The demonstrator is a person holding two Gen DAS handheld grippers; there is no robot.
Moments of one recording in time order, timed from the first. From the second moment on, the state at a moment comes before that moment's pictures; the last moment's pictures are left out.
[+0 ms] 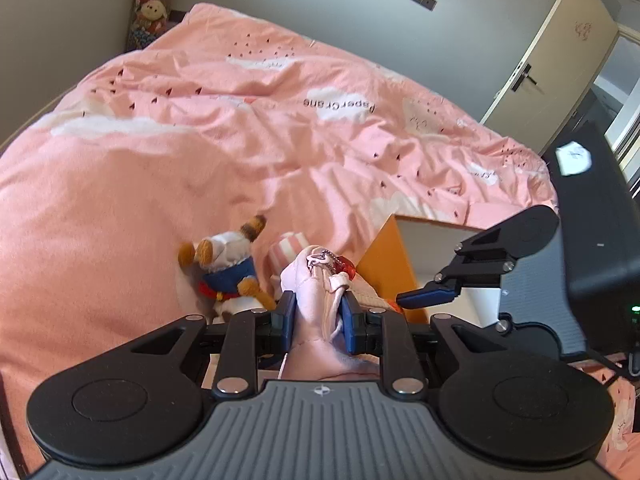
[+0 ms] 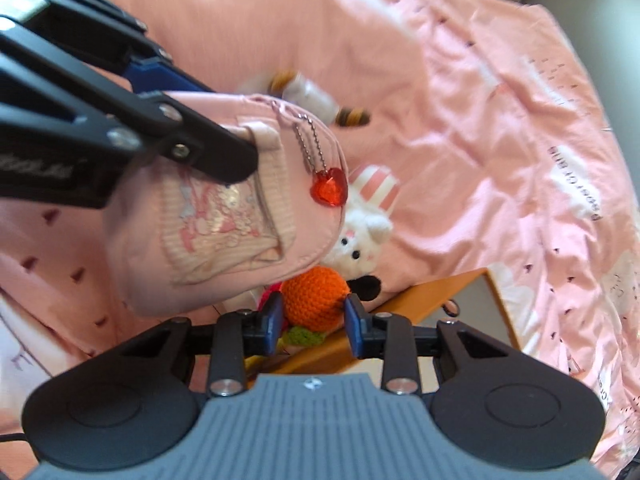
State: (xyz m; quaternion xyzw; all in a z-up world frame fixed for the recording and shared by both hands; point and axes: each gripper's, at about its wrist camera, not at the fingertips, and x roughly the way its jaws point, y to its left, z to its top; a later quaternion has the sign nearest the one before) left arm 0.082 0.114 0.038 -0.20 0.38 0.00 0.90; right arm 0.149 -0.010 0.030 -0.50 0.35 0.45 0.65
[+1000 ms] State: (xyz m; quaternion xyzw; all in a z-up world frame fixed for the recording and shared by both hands) left arm 0.113 0.028 0.065 -0.16 0.38 -0.05 0.91; right arm 0.197 -0.147 0.018 -0.38 0.41 0.36 0.75
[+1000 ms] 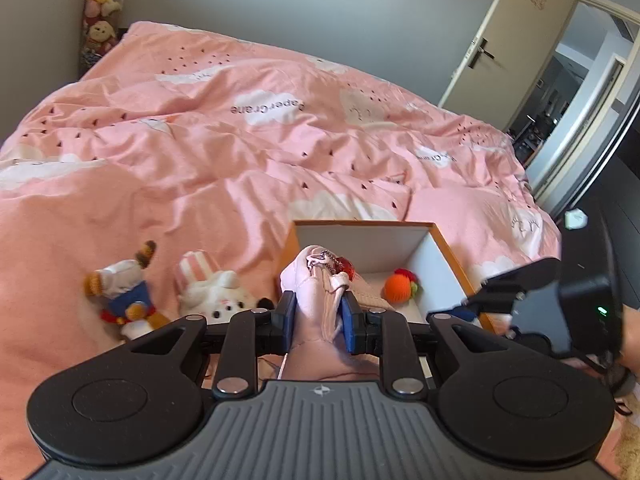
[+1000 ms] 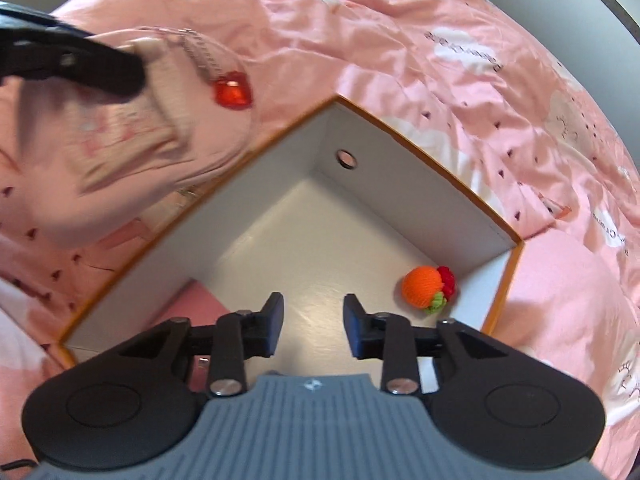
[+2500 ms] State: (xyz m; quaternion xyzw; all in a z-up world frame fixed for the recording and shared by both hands) left arm 0.176 -0.037 -0.009 -0.10 0.50 -0.09 0.86; right arm 0.303 -0.133 -0.084 -0.61 0.35 0.27 0.66
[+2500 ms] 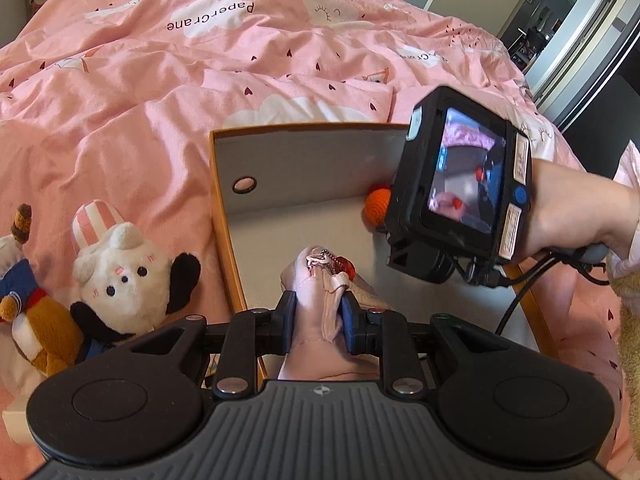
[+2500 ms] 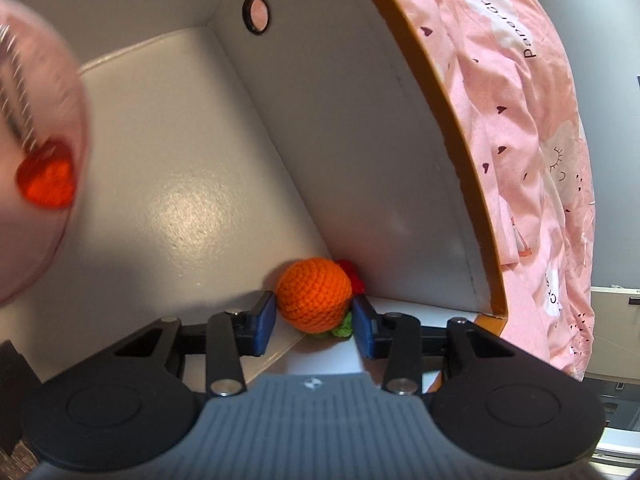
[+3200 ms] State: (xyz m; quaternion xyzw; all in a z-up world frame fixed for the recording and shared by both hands) left arm 0.124 -0.066 -0.016 -0.07 0.55 -0.04 0.83; right arm 0.199 -0.162 -0.003 -0.47 0.36 0.40 0.70
